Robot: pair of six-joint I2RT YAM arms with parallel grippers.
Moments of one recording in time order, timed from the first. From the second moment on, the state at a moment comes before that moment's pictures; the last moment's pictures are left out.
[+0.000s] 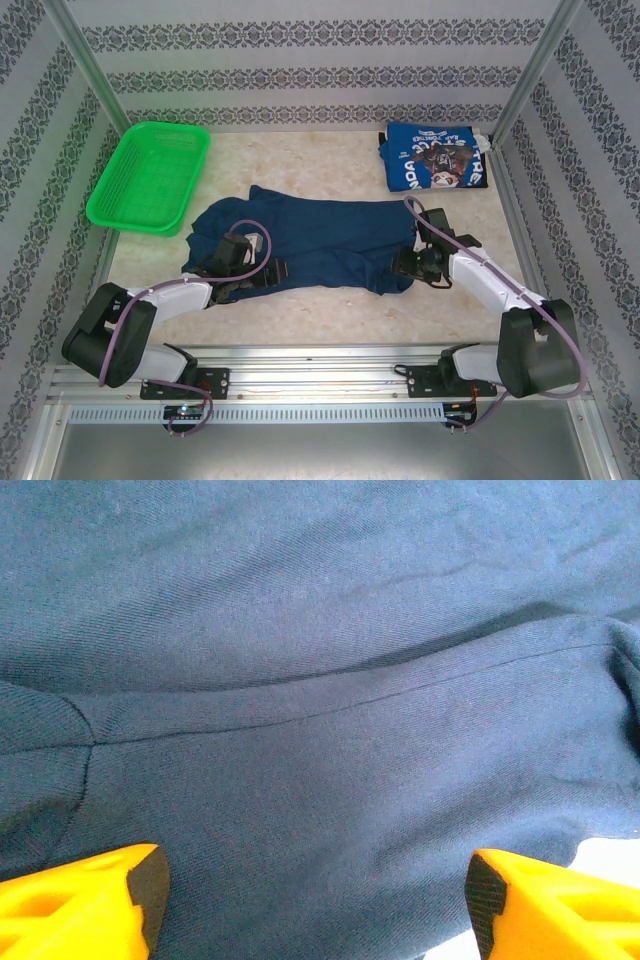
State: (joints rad) left arm -0.41 1.38 0.49 0.06 0.24 -0.56; right arm 0.21 1.30 0.73 -0.65 -0.18 0.45
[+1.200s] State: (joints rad) left arm -0.41 1.36 0.47 0.06 0.22 -0.56; right arm 0.15 1.53 0.84 -0.62 -0.12 0.43
